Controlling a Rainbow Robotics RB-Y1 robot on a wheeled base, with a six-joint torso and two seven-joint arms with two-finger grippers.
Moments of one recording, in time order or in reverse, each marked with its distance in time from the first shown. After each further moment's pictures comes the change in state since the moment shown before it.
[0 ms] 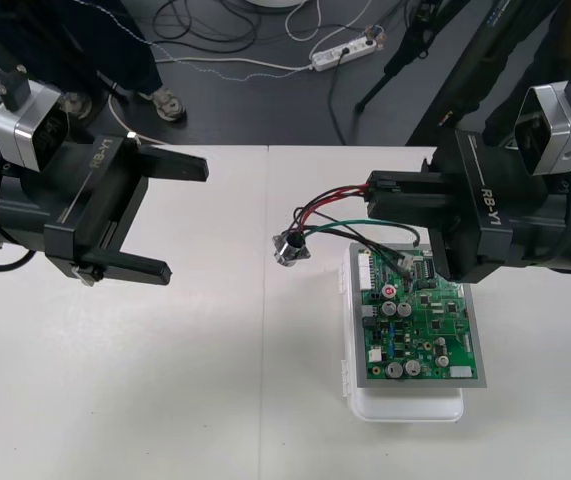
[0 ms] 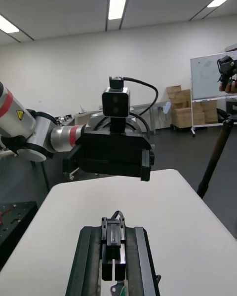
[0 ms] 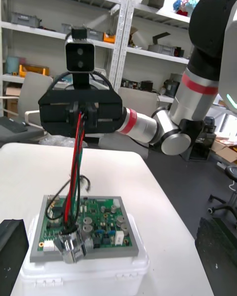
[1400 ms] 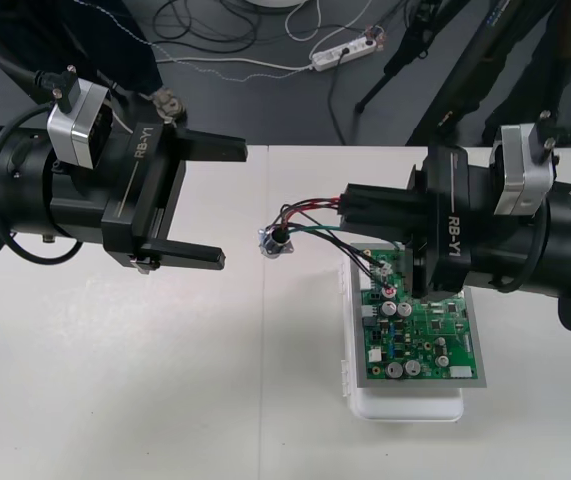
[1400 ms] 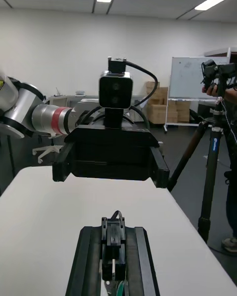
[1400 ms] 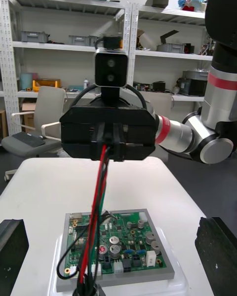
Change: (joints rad) right arm 0.085 0.070 0.025 -0.134 0.155 0.071 0.110; left arm -0.082 0.050 -0.182 -0.021 0.069 0.202 -0.194
